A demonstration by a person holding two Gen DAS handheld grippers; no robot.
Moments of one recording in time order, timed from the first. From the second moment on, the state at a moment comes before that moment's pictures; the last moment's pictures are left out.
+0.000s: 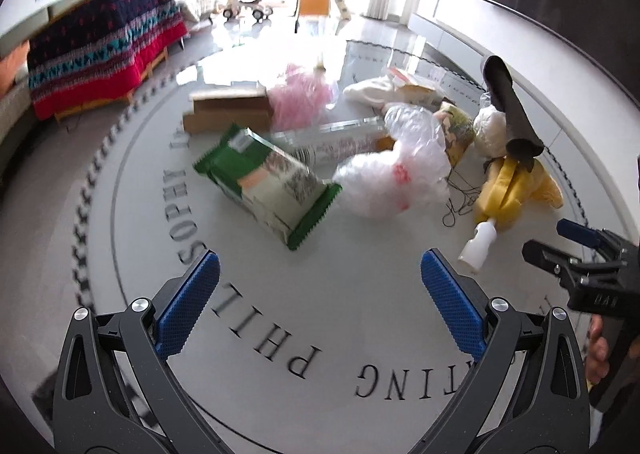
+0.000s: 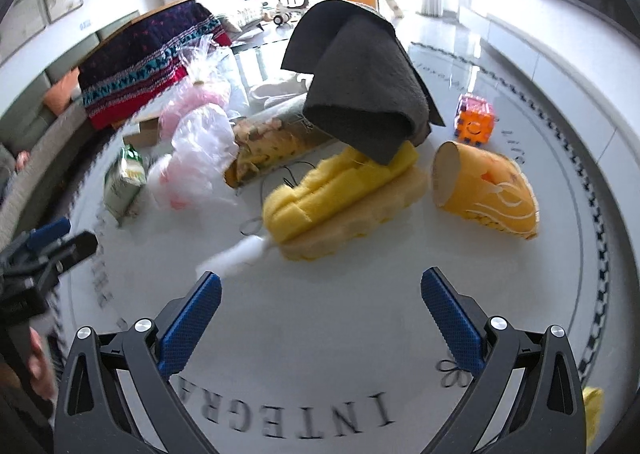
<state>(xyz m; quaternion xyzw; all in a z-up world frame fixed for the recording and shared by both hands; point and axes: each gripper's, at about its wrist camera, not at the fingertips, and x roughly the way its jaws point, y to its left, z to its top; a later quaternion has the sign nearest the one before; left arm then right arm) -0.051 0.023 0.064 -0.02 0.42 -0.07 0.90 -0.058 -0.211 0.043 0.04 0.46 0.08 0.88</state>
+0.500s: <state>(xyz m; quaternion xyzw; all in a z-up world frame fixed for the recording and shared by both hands) 0.005 0.066 0.049 -0.10 0.45 0.01 0.89 0.009 -0.196 0.012 0.14 0.51 -0.03 0.85</state>
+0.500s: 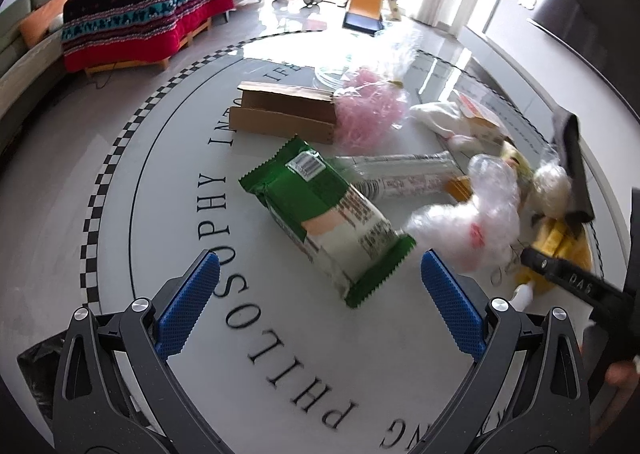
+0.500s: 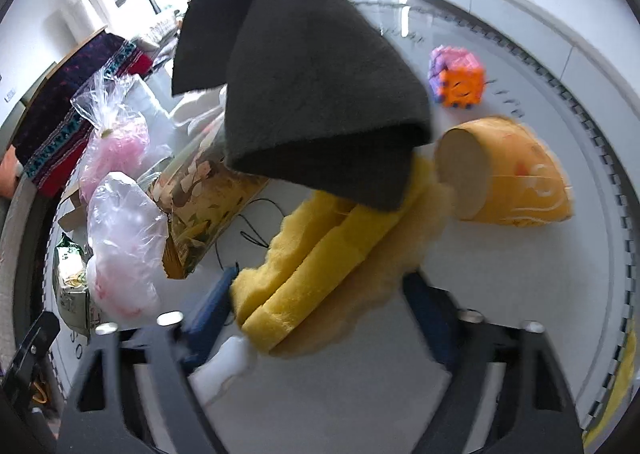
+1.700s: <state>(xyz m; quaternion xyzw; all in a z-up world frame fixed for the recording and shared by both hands) -0.120 0.103 0.069 -0.09 0.42 0.01 0.90 -0.143 -0.113 0.094 0.04 0.42 0.16 0.89</state>
